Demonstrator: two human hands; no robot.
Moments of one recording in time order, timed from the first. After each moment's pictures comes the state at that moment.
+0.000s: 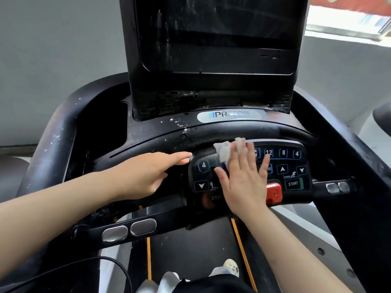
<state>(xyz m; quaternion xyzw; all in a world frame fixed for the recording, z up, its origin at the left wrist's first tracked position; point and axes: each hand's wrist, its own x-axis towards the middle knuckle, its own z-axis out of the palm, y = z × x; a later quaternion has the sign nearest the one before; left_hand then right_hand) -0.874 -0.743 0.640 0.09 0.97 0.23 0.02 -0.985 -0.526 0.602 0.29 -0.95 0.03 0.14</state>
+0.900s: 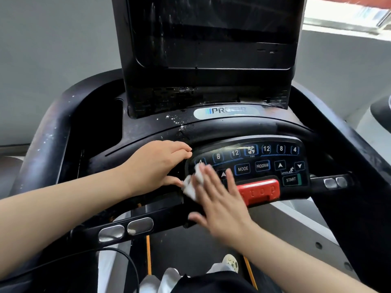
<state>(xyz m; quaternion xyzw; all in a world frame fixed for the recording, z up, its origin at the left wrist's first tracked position) -0.898 -0.731 0.633 0.16 0.97 0.07 -0.15 -0.943 -0.516 0.574 0.51 -0.84 -0.05 0.15</state>
